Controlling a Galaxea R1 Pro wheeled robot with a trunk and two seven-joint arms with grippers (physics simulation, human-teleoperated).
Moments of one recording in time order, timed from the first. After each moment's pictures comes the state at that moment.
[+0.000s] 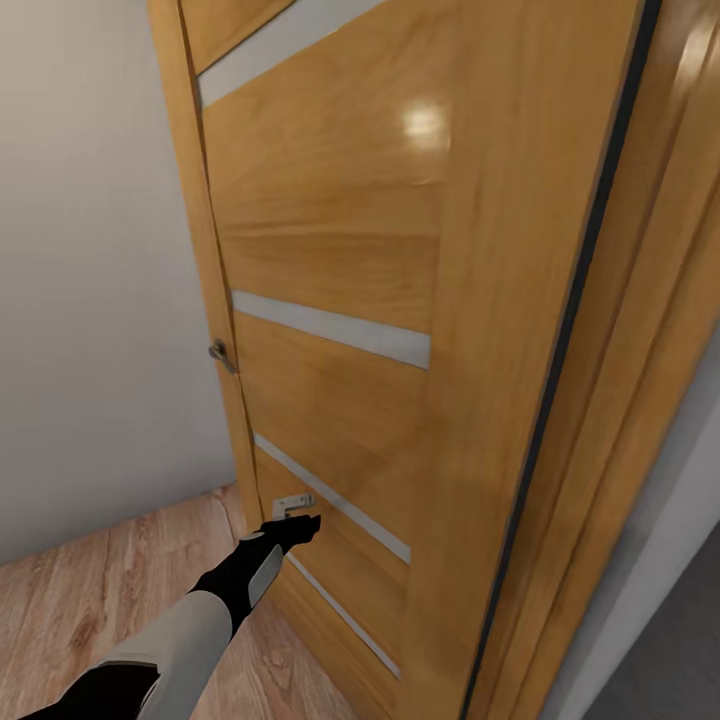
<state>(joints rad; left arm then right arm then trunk) -0.78 -0.13 0.00 -0.34 0.15 0.12 0.03 0.08 -0.07 0.01 0.07 0.10 -0.89 0.13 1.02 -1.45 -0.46</state>
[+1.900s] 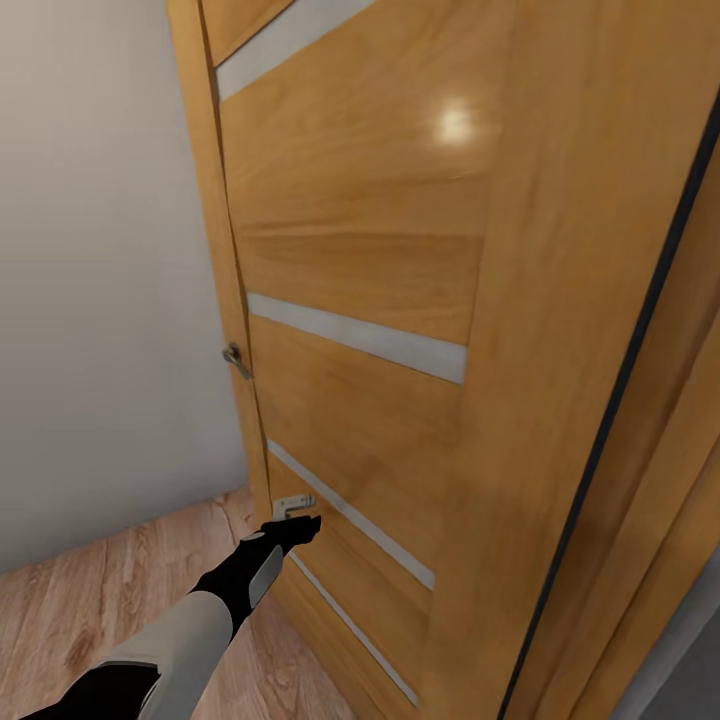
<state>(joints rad) -0.78 -0.14 0.00 -0.34 0.15 0.12 0.03 0.08 -0.07 0.01 0.07 0.10 -0.89 0.13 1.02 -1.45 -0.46</state>
